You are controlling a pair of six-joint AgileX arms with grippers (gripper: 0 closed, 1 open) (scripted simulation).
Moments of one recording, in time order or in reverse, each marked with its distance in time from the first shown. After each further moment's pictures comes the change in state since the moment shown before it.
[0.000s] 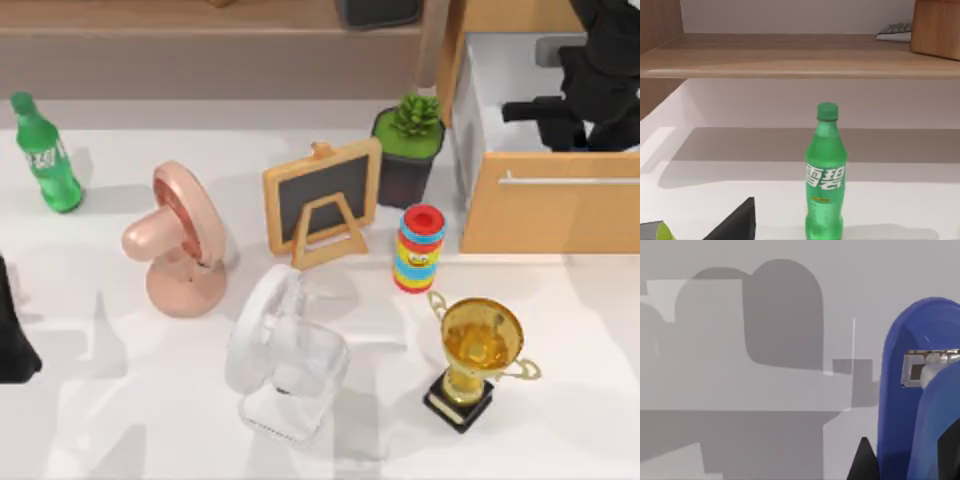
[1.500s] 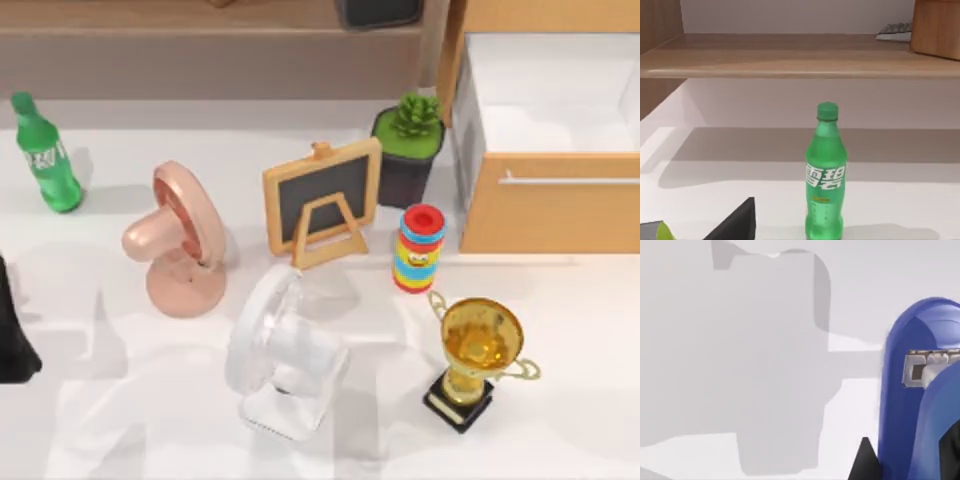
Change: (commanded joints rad) left arm 0.000 0.000 0.000 0.000 0.000 0.000; right arm -1.146 -0.770 -1.129 0.372 -0.006 -1.700
